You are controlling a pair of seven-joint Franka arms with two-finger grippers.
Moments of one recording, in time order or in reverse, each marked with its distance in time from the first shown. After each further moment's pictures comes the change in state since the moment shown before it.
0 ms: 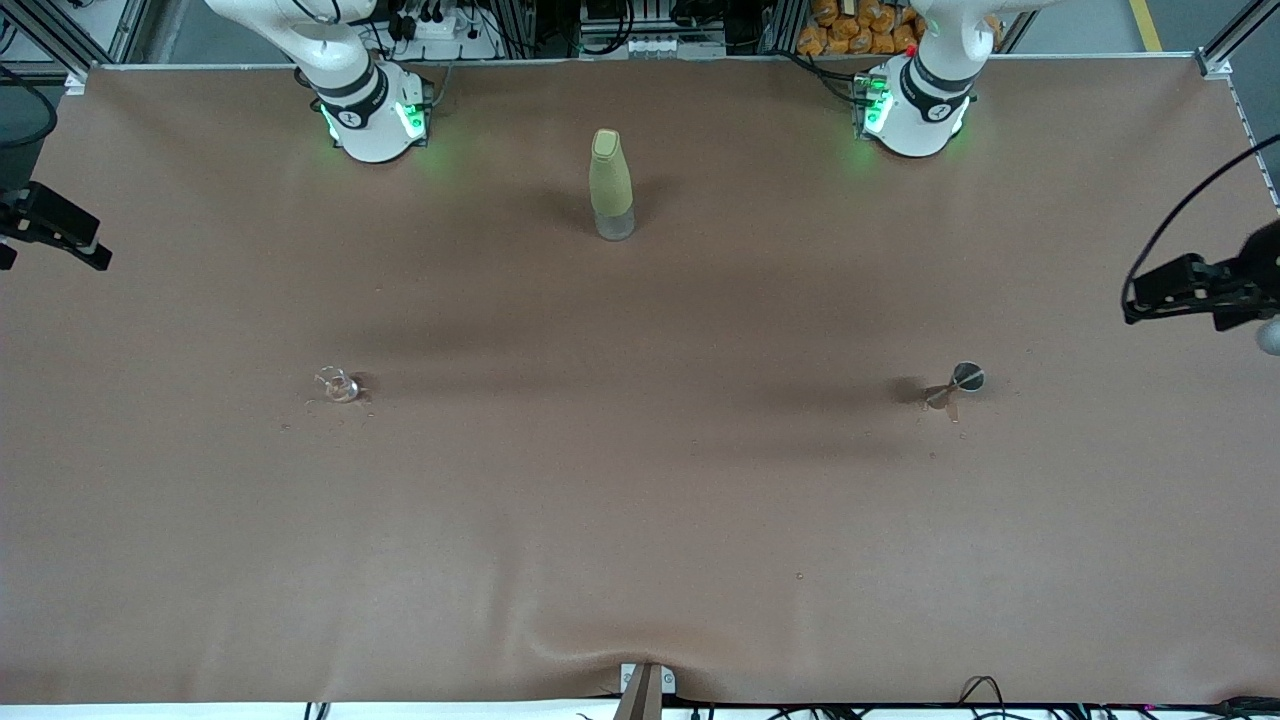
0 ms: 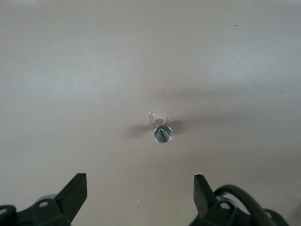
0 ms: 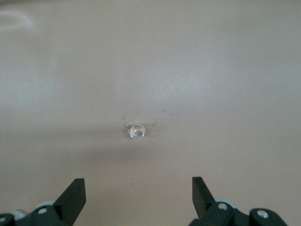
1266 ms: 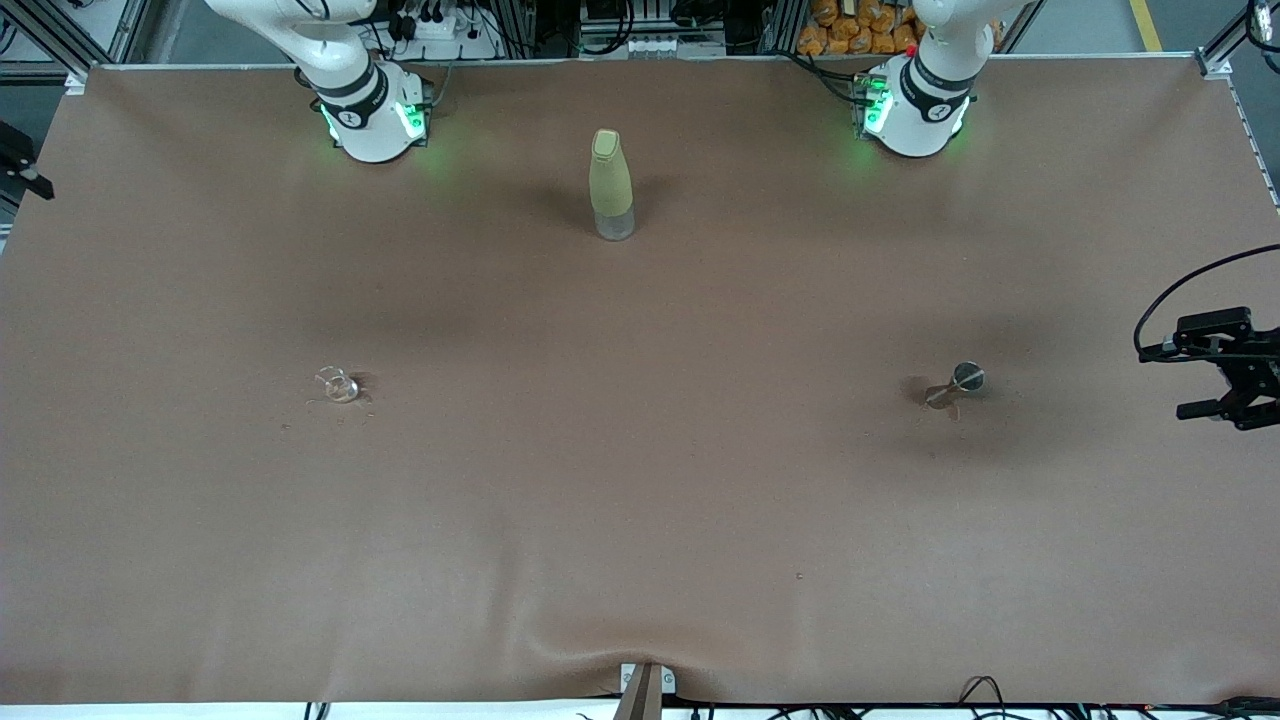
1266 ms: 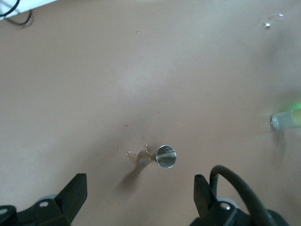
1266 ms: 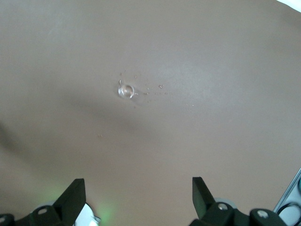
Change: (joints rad) left arm 0.274 0.269 0.005 -0.012 -0.476 0.015 1.001; right arm -0.008 -0.058 -0.129 -0.021 -0.006 -0.126 -0.674
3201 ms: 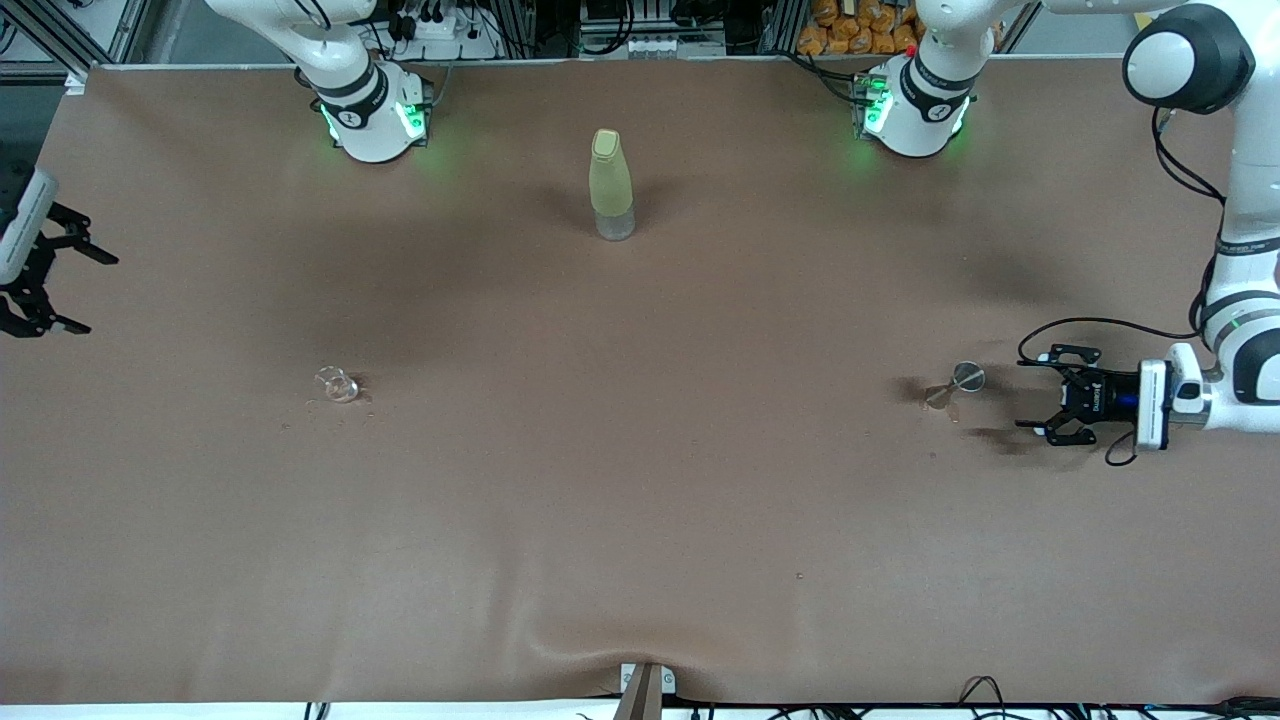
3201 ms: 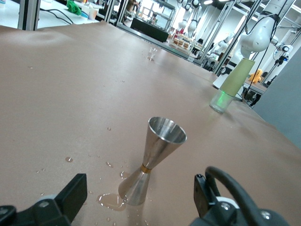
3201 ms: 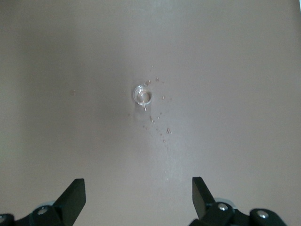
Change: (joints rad) left arm 0.104 0.478 -0.013 -0.023 -0.322 -0.170 0.892; right arm -0.003 -0.004 -0.103 -0.439 0.188 0.448 -1.173
